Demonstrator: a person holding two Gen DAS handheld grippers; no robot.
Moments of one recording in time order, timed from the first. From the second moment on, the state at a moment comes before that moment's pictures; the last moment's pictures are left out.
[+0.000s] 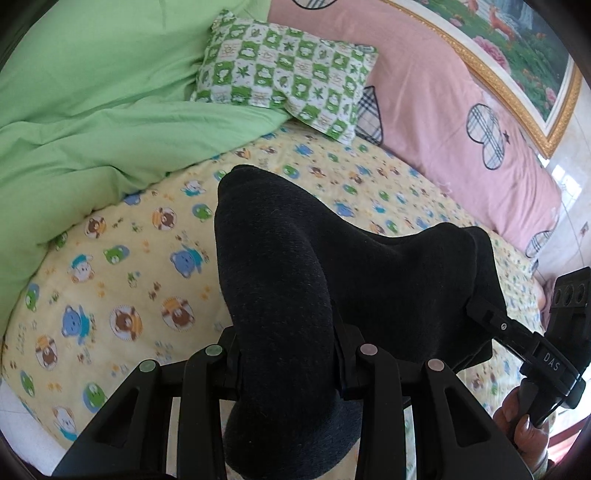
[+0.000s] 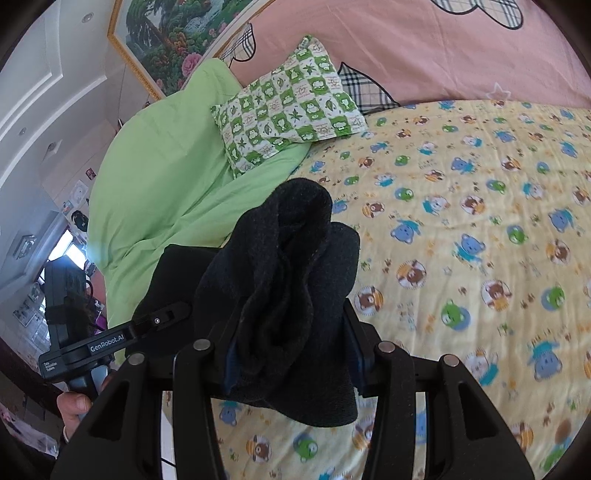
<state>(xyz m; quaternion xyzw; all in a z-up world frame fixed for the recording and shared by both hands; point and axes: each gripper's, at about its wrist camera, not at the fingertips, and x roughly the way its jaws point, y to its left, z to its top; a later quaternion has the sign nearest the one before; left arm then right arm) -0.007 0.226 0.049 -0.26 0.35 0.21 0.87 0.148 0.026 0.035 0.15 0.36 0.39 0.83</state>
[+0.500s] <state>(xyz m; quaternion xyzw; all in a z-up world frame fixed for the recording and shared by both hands) 0.019 0.261 0.039 -0.25 0.36 0.26 0.86 0.202 0.072 0.024 0.14 0.35 0.40 0.83</state>
